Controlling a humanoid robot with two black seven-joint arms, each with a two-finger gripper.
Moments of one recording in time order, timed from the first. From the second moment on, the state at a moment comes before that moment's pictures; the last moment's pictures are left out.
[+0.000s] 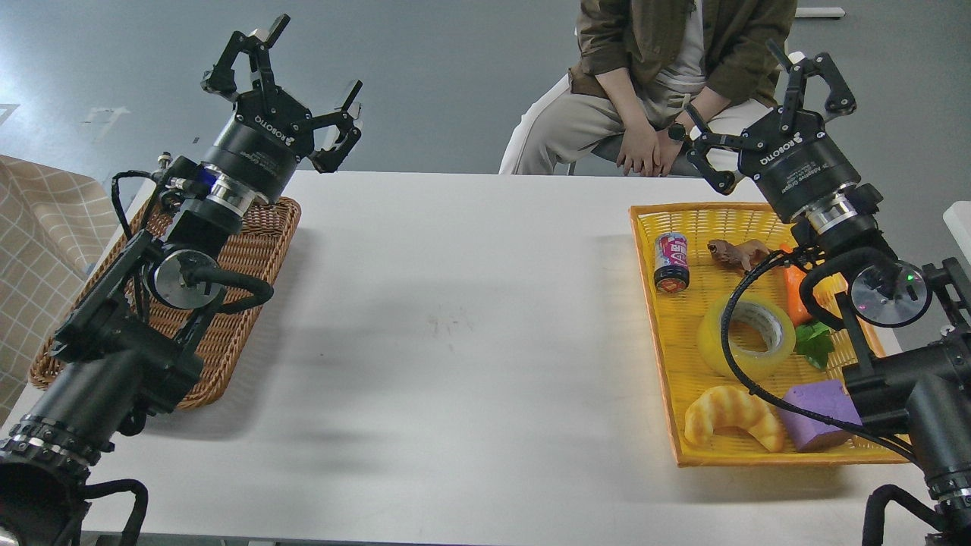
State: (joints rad) left arm -0.52 0.28 -1.24 -1.07 0.32 -0.49 -0.20; right arm 0.56 -0.13 1.44 1.01 -0.29 0.49 -0.16
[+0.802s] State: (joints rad) left arm -0.53 0.28 -1.24 -1.07 0.31 -0.49 -0.21; right arm 0.56 -0.13 1.44 1.01 -0.29 0.49 -0.16
